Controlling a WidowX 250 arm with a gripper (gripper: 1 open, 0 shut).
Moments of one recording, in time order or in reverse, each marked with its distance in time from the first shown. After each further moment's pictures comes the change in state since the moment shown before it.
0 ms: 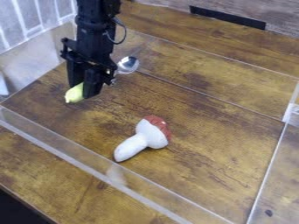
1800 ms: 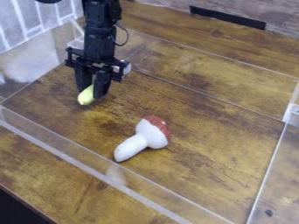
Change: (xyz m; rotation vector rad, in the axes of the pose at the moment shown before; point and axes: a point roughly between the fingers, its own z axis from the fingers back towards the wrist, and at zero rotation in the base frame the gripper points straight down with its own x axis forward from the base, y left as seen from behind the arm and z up) arm 0.020 0.011 -0.025 -0.106 0.109 0.234
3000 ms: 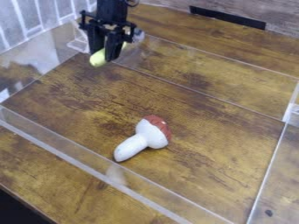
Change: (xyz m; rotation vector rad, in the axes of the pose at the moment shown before) arm 0.038 0.005 0.054 -0.004 -0.027 -0.064
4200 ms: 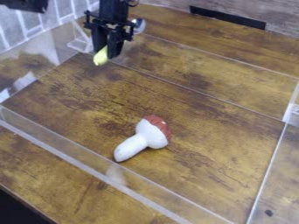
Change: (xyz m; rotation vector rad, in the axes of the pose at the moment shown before) arm 0.033 0.029 -0.019 -0.005 0.001 -0.041
